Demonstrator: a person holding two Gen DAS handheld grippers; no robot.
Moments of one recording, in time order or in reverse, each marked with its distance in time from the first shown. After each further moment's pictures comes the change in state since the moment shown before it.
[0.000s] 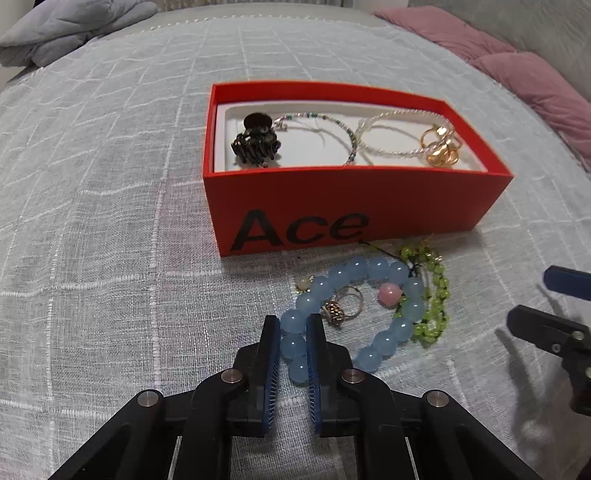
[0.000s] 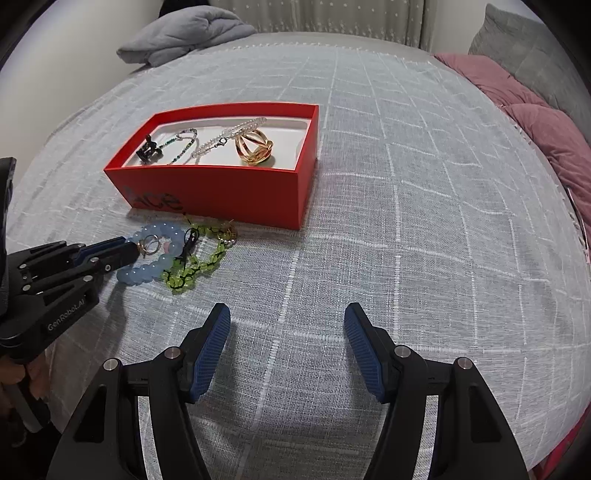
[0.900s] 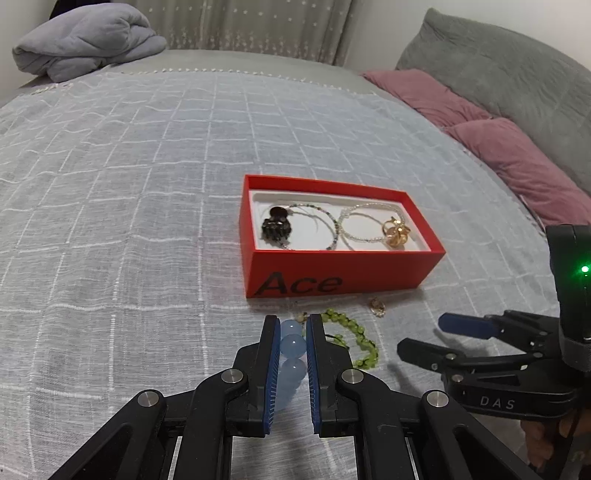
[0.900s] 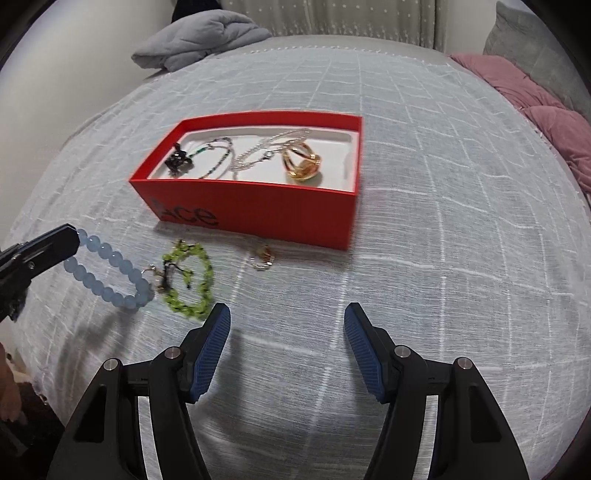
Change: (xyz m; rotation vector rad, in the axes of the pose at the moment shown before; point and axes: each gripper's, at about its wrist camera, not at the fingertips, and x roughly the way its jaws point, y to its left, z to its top) left arm -0.081 0.032 0.000 -0.076 -0.159 -0.097; right arm 0.010 0.023 0.017 0.002 -0.015 0.100
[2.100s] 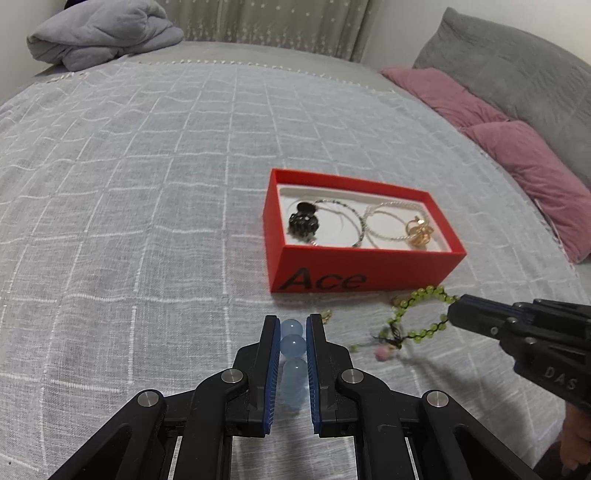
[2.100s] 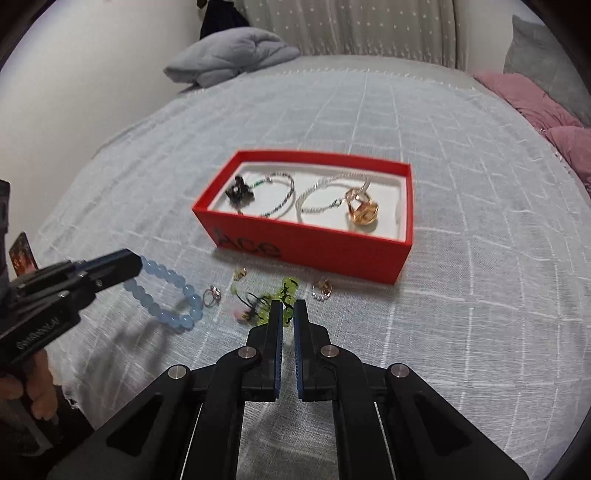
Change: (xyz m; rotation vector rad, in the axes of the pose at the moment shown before) left arm 0.002 0.009 0.001 -0.031 0.016 0.033; right arm -0.027 0.027 0.010 -0.043 -0.088 0.092
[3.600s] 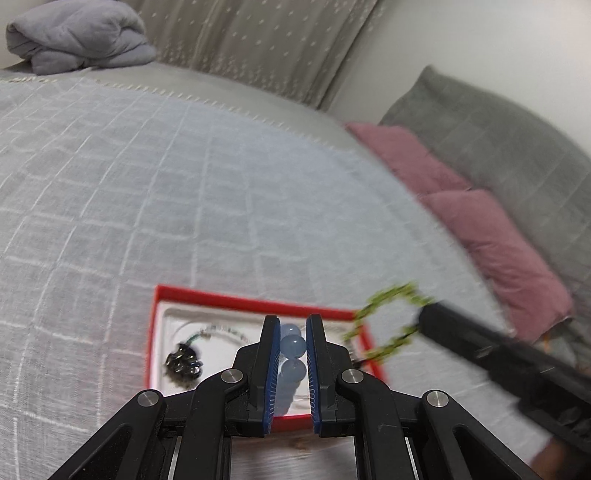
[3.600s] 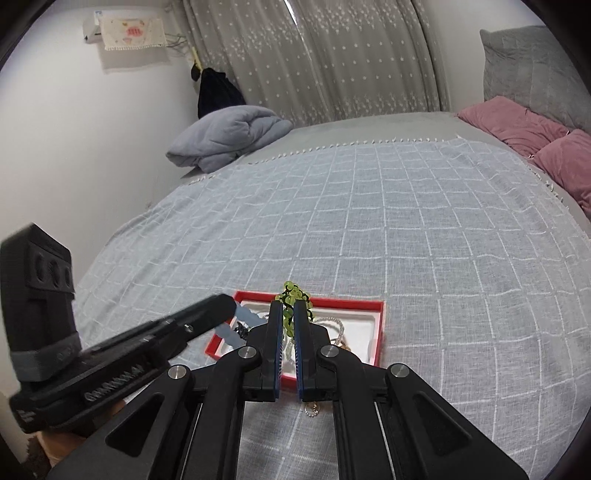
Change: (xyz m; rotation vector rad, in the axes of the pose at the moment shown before) left arm 0.052 -0.038 0.071 -0.114 -0.125 -0.170; right arm -0.051 -0.028 0.075 0.092 -0.266 0.049
